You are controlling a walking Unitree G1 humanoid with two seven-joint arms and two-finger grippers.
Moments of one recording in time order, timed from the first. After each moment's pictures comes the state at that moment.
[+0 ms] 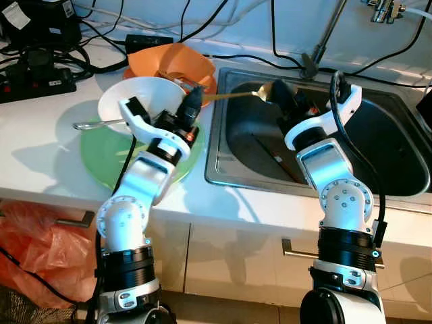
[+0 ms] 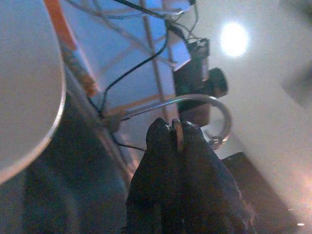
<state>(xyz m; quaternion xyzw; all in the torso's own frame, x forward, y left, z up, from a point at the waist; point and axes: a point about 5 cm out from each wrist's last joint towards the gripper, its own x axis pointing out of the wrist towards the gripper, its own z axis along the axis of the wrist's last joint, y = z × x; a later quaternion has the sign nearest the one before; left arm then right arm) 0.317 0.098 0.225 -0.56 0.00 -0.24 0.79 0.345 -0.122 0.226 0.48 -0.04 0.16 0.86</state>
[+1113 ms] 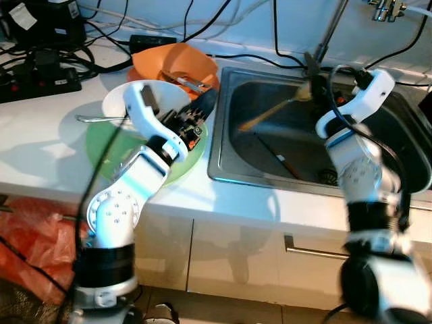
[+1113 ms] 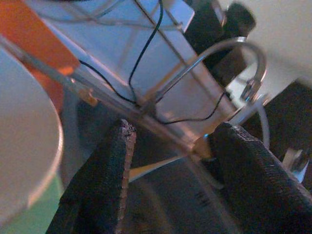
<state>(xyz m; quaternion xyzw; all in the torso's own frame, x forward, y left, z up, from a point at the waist) 0.313 0.108 0.238 -0.32 -0.01 -0.27 0.91 0.386 -0.194 0.223 0.26 -0.07 0.05 0.96</state>
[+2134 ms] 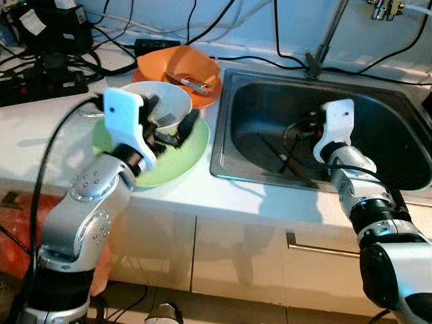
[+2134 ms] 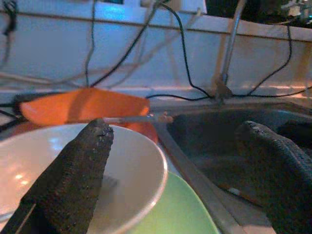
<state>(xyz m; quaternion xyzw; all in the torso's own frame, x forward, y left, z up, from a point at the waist) 0.299 0.149 0.236 0.00 -0.09 -0.20 0.97 0.391 -0.199 0.163 -0.06 0.00 0.08 1.00</state>
